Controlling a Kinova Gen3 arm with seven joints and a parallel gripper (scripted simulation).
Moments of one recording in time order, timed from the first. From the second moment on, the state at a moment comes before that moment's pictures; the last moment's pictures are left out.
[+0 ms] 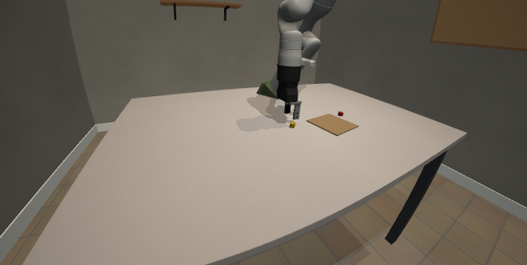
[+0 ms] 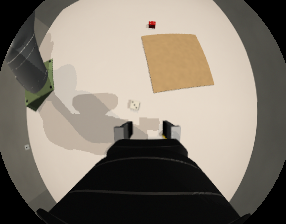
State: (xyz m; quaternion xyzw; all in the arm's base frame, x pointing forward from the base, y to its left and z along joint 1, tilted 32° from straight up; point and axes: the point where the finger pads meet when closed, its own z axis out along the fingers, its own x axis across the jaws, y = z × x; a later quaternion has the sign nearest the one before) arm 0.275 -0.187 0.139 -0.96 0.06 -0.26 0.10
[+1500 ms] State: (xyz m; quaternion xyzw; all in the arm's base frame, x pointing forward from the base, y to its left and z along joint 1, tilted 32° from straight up) arm 0.259 -0.173 0.136 -0.96 0.07 -0.26 0.10
